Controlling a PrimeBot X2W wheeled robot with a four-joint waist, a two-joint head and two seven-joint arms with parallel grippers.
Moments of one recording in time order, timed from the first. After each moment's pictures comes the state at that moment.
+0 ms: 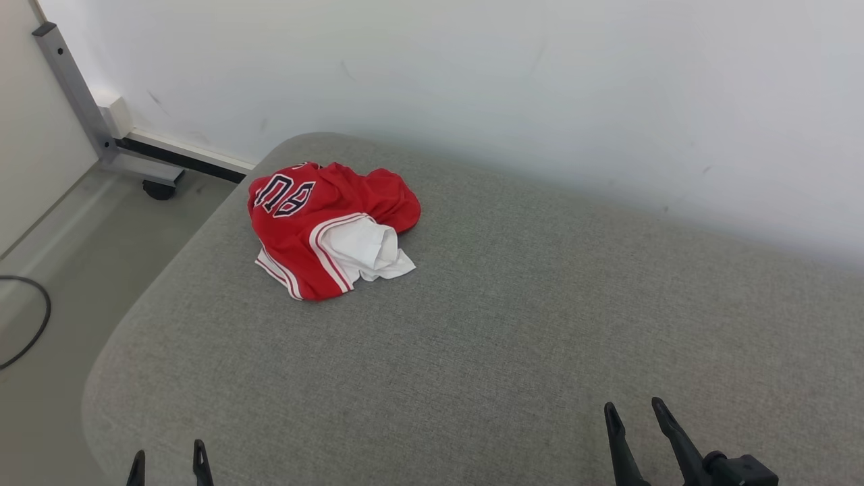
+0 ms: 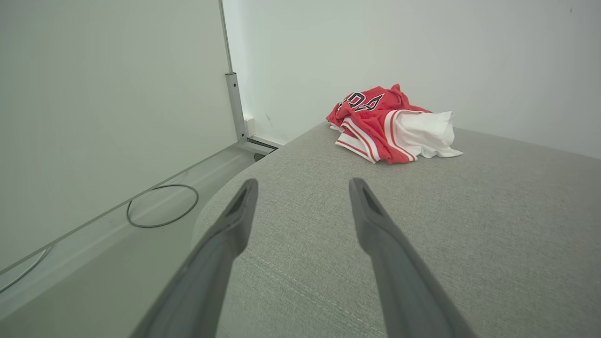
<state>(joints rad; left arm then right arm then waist) 0.15 0.05 0.09 0.12 -0.10 0.01 -0.26 0.07 -0.10 0.11 0.23 0.24 0.13 -0.26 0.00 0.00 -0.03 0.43</state>
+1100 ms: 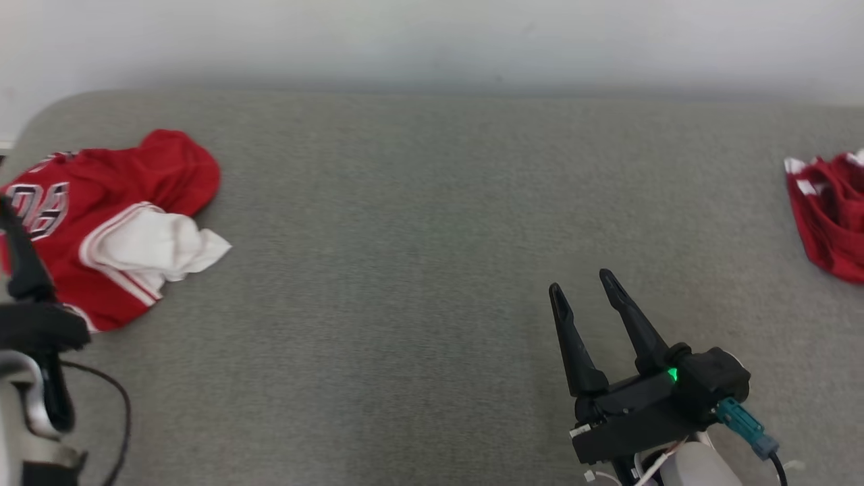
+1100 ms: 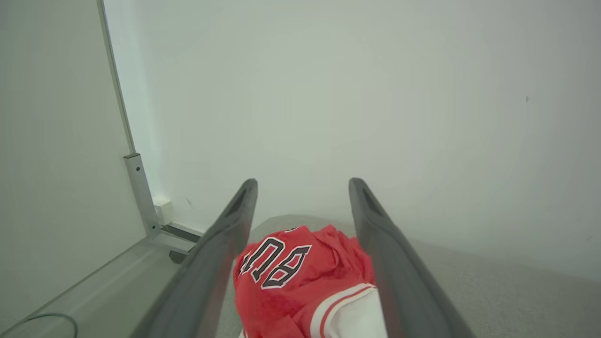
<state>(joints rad) -0.50 0.22 0.30 0.43 -0.20 -0.07 -0.26 -0.19 -0.11 0.24 0.15 0.24 0.13 -0.26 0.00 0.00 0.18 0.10</state>
